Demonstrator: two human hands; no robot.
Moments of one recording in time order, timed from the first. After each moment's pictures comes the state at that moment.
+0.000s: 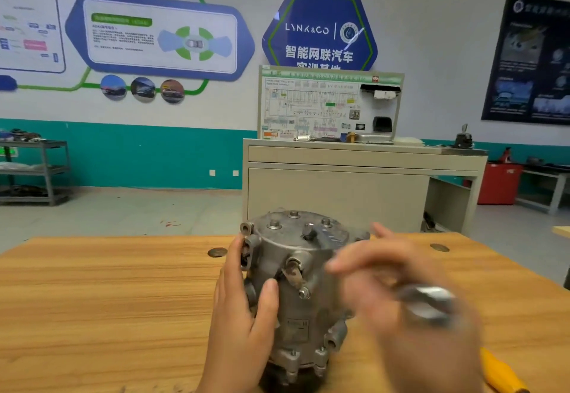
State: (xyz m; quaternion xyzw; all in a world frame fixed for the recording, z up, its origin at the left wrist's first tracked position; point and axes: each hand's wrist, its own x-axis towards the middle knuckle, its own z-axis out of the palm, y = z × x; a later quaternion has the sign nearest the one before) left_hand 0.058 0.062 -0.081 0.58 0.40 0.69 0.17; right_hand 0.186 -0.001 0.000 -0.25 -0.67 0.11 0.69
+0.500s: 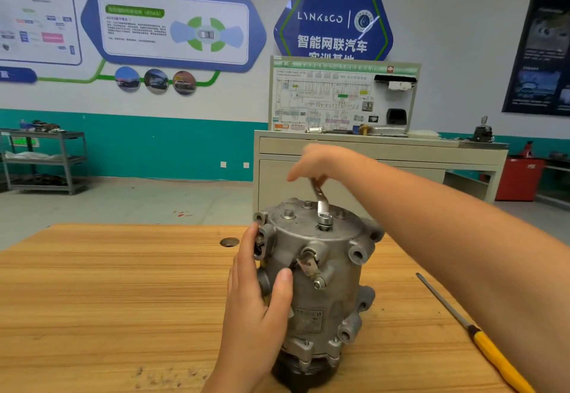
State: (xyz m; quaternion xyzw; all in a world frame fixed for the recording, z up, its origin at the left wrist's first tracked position) left_hand 0.051 0.054 -0.079 0.60 0.45 0.64 0.15; right_hand 0.139 0.185 0.094 -0.59 -0.79 0.09 0.15
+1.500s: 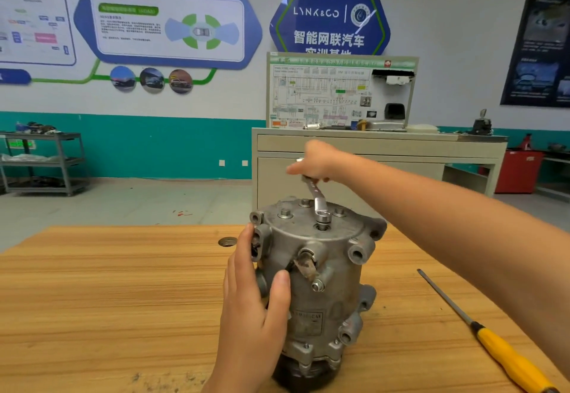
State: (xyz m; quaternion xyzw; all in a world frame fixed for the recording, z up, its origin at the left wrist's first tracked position) left_hand 0.050 0.062 -0.086 0.61 0.45 0.64 0.12; right_hand 0.147 0.203 0.080 -0.58 -0.78 0.09 0.22
